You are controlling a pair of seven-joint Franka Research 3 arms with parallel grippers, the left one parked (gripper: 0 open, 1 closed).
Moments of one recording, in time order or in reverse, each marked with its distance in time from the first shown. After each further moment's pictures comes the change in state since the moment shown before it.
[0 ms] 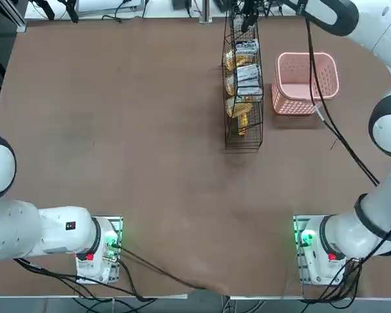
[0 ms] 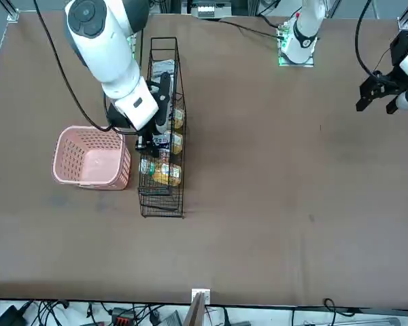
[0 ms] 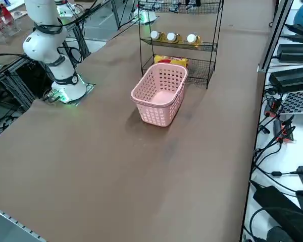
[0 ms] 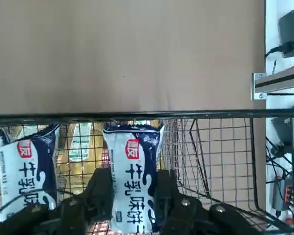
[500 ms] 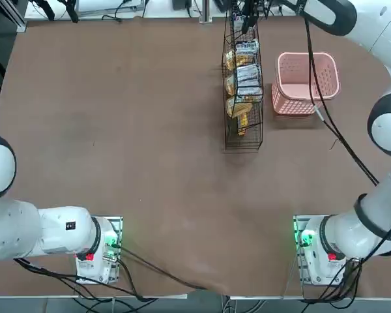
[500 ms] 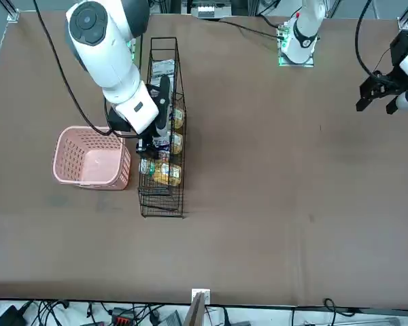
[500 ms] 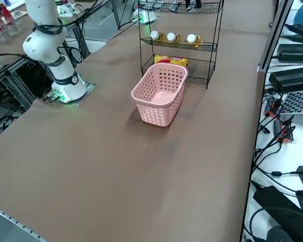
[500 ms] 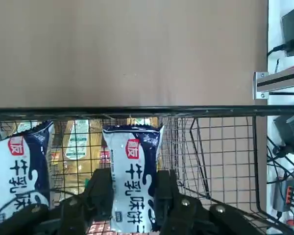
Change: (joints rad) arm 0.000 0.009 -0.005 0.000 -0.002 0.004 -0.009
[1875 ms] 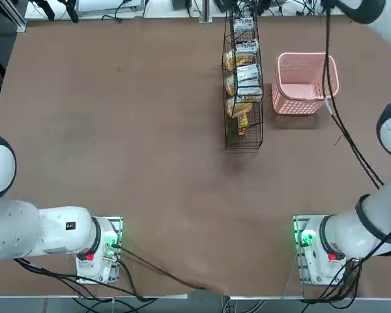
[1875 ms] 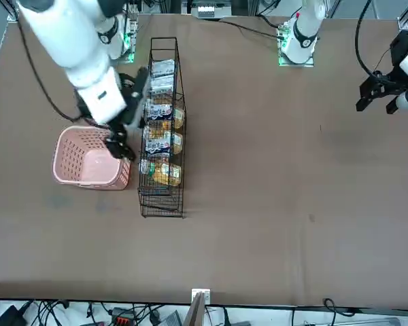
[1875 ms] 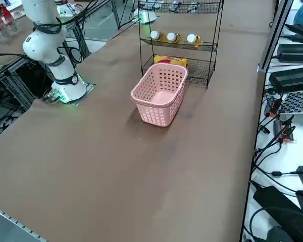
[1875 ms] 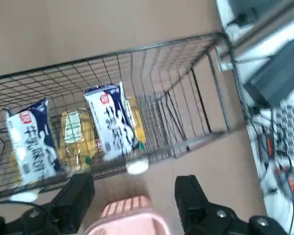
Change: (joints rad) arm -0.012 -0.119 -0.107 0.035 0.078 -0.085 0.162
